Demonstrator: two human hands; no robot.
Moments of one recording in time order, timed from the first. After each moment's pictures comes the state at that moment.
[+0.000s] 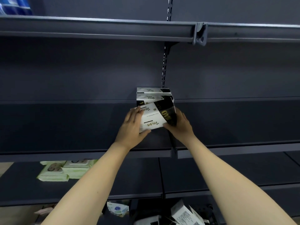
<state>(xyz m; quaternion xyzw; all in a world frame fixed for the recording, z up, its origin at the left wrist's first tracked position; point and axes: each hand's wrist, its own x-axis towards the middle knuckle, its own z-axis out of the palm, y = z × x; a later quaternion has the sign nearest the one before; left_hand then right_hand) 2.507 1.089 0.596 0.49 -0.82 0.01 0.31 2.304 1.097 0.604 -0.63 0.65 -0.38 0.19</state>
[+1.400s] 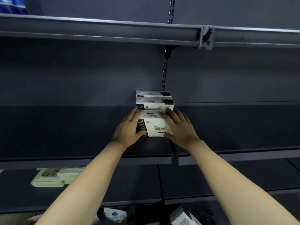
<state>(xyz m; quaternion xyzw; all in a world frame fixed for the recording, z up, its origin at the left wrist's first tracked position) 2.514 1.067 0.609 0.54 -0.80 -0.05 0.24 2.295 1.089 0.610 -0.80 0.56 -0.17 -0.12</state>
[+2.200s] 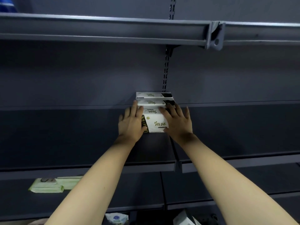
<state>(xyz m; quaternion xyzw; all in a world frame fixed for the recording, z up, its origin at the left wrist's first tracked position) 2.491 1.034 0.619 0.61 -0.77 0.08 0.14 2.312 1.045 0.616 -0.74 0.65 -0.09 -0.16</state>
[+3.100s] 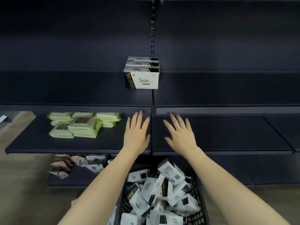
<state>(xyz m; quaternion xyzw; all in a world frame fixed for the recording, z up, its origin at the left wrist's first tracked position) 2.424 1.264 0.528 0.59 -0.79 0.10 0.13 2.238 1.268 0.520 -0.78 0.61 -0.07 -0.12</state>
